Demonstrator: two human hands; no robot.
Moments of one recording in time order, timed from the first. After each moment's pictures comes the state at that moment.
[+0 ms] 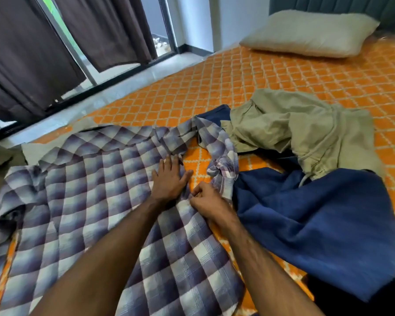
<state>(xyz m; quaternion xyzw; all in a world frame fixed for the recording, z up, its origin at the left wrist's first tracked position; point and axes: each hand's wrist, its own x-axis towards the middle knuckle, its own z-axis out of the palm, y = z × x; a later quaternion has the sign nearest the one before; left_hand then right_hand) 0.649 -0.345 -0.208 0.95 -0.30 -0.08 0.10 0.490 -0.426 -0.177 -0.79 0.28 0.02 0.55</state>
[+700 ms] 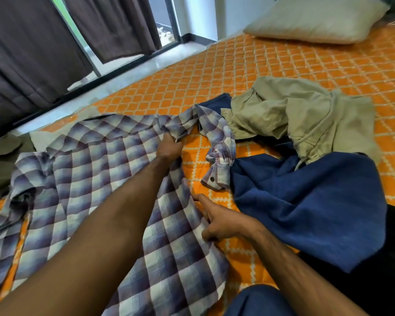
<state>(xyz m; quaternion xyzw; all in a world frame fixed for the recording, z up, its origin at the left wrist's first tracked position) 0.668 -0.377 -0.162 0.92 -0.17 -0.13 0.33 0.406 -0.424 -0.141 -0.80 0.11 0.23 0.54</state>
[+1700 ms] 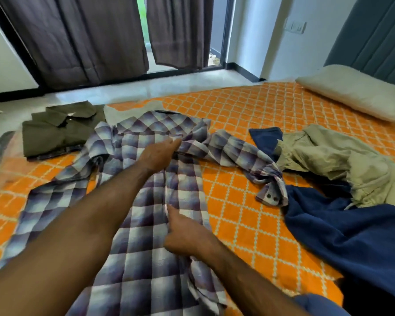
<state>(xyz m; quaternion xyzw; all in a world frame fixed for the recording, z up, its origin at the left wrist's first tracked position) 0.717 -0.134 -0.099 0.91 -0.40 0.08 0.06 0.471 -0.196 -0.079 -0.89 0.03 0.21 0.41</state>
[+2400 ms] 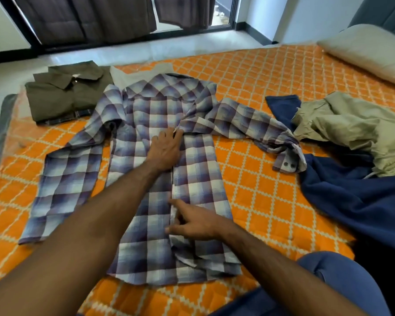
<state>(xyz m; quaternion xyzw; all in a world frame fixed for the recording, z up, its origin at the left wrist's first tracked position) 0.678 -0.089 -0.171 0.94 -0.33 0.05 0.05 0.460 -0.171 -0.137 -0.87 -0.06 0.28 0.40</state>
